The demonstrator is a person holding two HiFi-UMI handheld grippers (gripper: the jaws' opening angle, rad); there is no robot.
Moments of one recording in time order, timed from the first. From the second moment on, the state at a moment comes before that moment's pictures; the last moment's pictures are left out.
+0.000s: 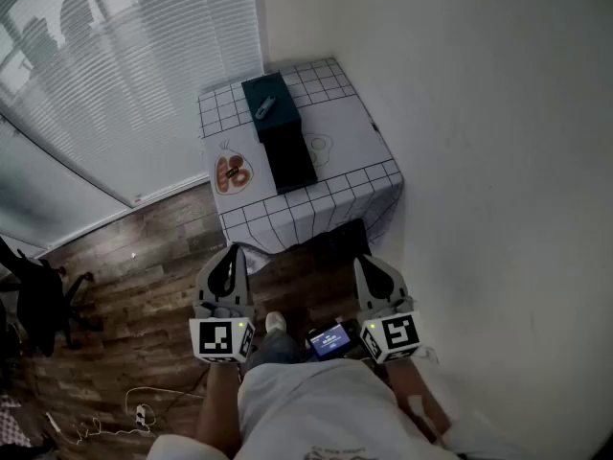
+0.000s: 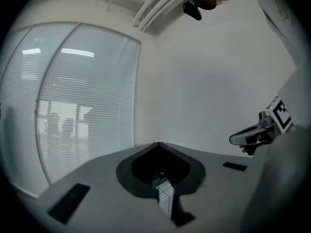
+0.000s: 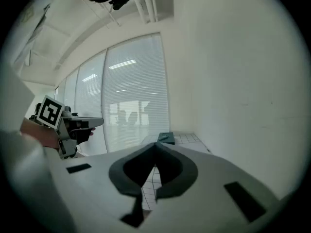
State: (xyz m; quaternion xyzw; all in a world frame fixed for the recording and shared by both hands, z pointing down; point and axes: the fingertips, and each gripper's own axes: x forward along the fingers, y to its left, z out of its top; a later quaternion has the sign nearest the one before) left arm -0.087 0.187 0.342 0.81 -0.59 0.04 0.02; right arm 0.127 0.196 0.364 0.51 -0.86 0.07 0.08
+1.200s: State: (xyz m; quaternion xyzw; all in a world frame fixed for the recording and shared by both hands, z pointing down) left arm -0.056 0.284 0.324 0.80 -0.59 0.08 0.01; right arm 0.140 0.270 0.338 0.51 -0.86 0.08 0.03
